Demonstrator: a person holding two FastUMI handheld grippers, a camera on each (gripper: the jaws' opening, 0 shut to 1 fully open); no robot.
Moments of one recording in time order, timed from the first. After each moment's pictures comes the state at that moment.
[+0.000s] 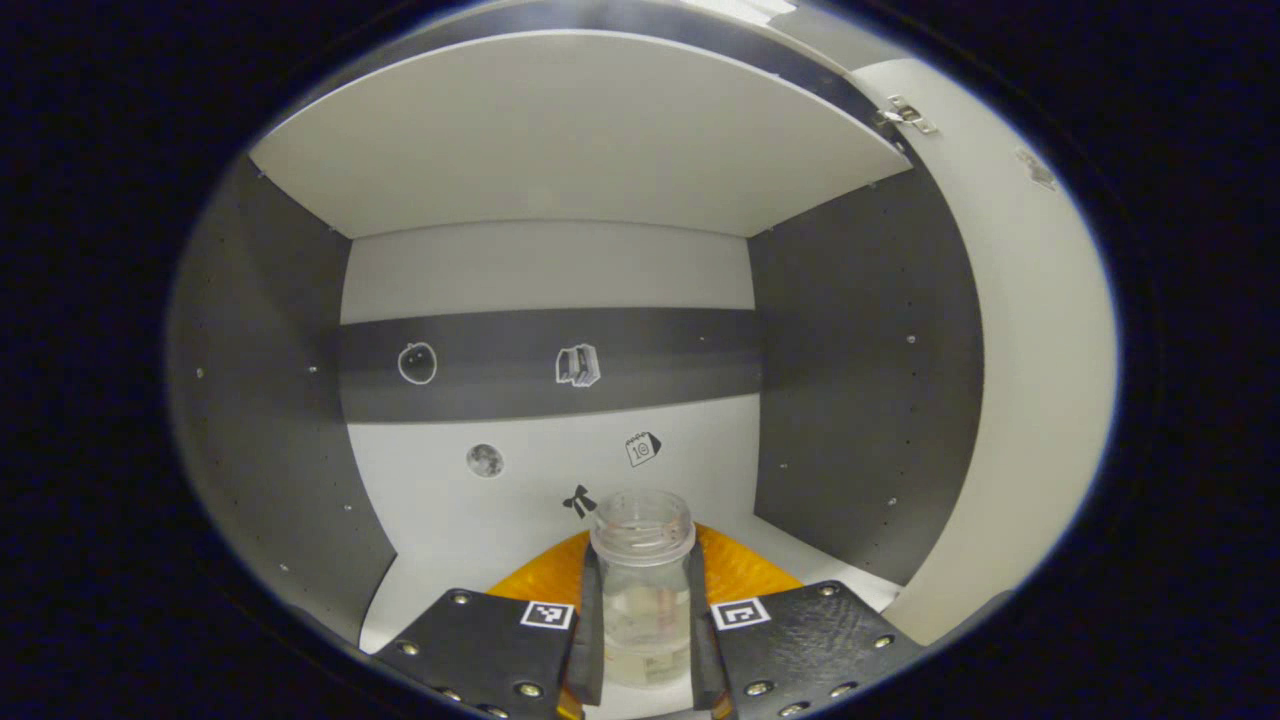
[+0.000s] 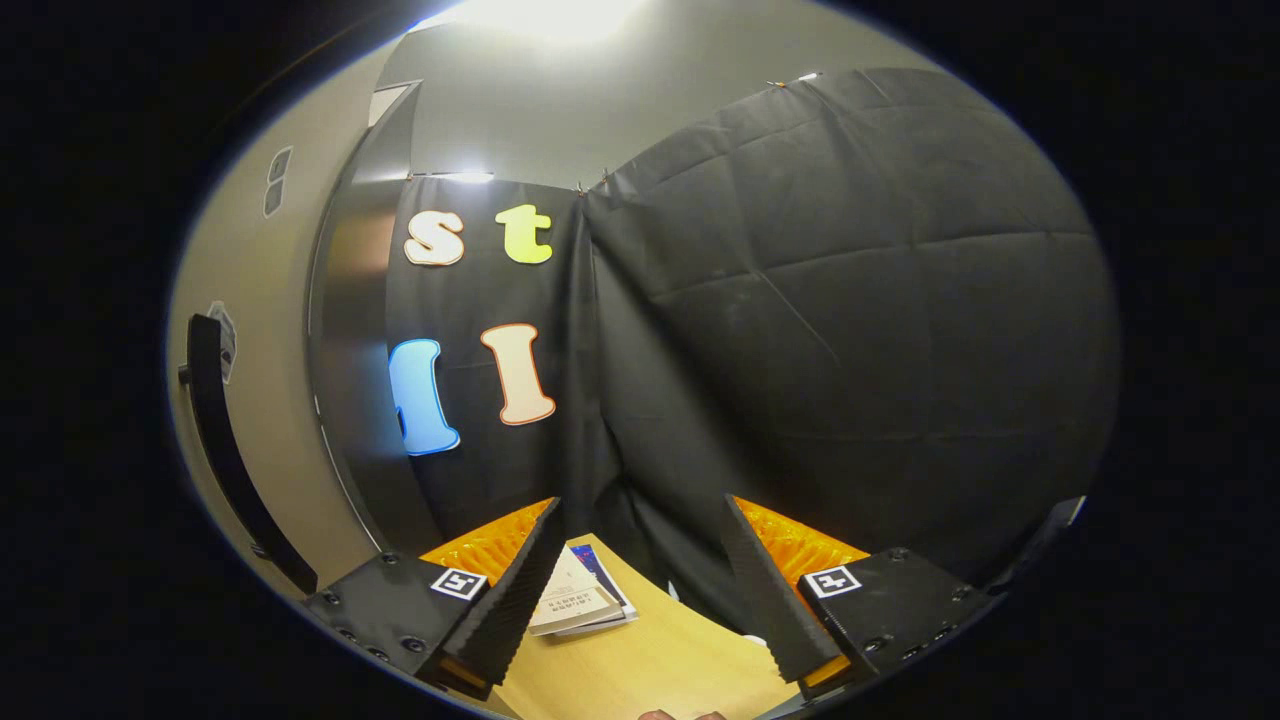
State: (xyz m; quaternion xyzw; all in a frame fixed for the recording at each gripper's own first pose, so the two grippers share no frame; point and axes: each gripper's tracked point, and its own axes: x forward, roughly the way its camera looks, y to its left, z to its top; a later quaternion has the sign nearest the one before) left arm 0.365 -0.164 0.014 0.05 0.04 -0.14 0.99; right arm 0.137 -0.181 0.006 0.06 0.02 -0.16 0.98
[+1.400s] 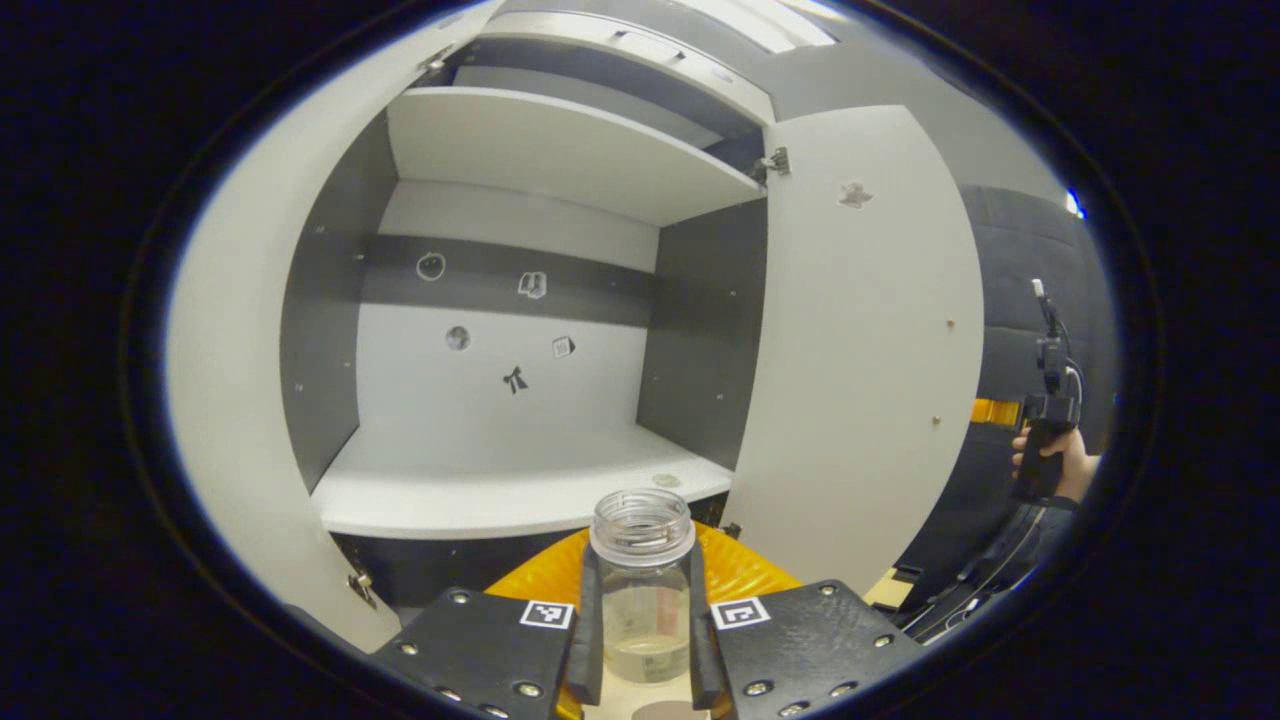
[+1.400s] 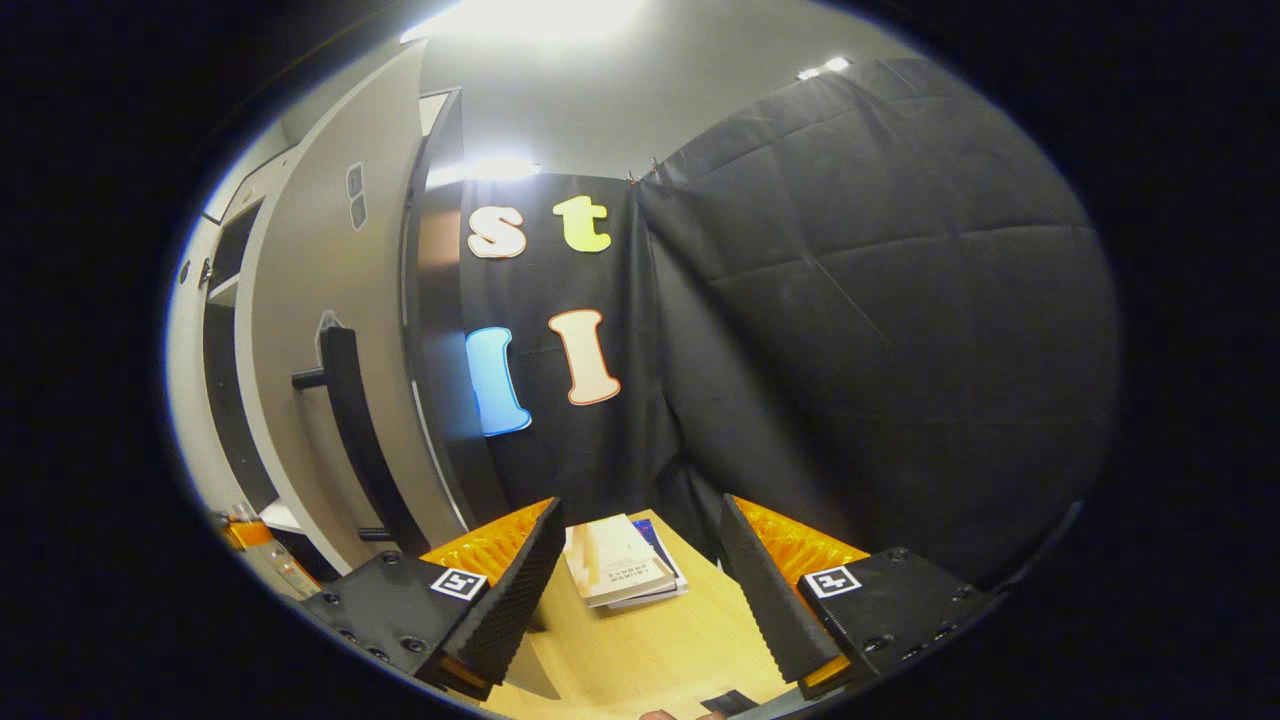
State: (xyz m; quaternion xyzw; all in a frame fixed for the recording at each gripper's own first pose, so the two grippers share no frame) left arm 0.150 -0.133 -0.094 -0.04 0.09 -0.24 0.97; right arm 0.092 -0.125 0.014 0.07 0.05 -0.08 0.99
